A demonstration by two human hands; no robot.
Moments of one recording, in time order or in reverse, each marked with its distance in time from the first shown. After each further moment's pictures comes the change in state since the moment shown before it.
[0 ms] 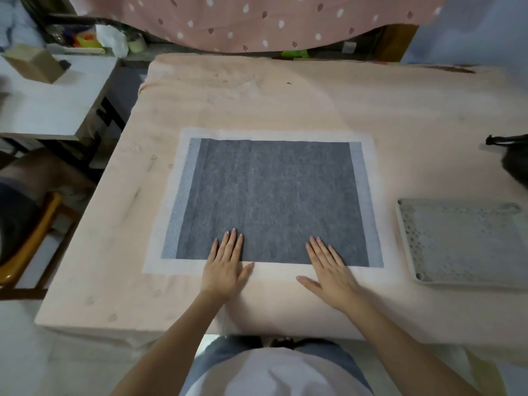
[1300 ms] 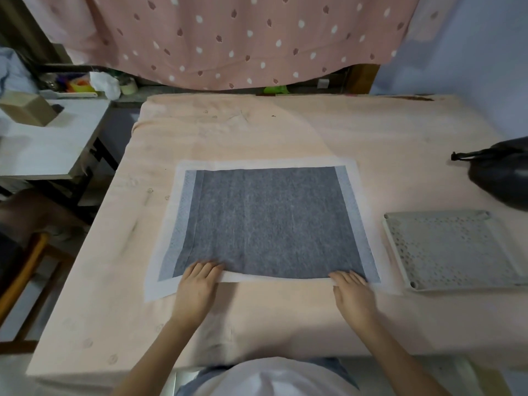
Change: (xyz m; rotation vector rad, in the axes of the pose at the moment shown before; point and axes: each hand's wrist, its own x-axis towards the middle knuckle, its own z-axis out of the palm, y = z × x) left_hand -0.014 -0.047 -0.057 -0.004 0.431 0.163; right_hand -0.030 -0.002 -0.018 0.110 0.585 0.238
